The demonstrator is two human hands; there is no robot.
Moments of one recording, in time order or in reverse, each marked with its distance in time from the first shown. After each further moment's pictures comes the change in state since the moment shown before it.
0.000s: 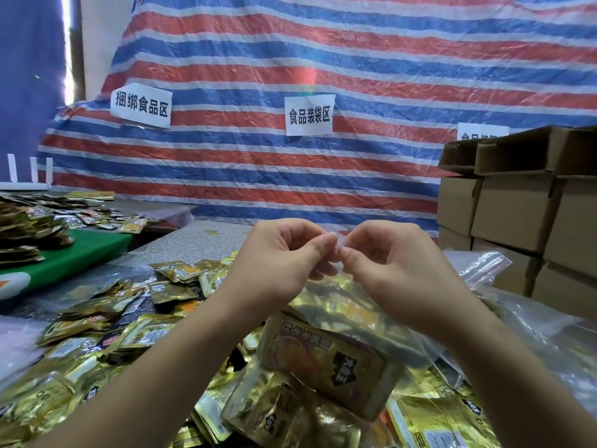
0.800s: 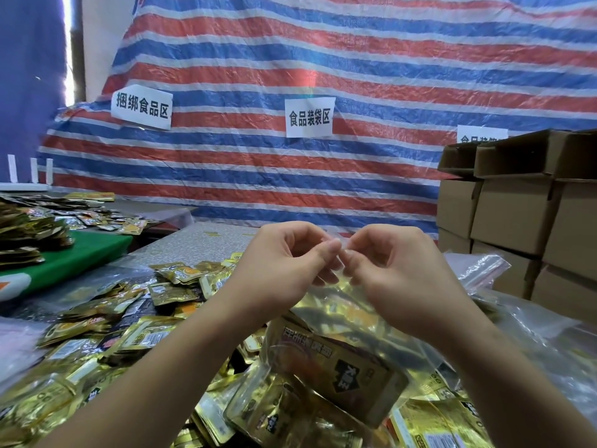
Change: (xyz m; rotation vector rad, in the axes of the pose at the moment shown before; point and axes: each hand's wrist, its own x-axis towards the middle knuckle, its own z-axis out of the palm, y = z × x) left_hand -0.003 0.005 0.000 0.016 -0.031 -0.038; right_hand -0.002 -0.005 0.003 0.016 0.054 0.039
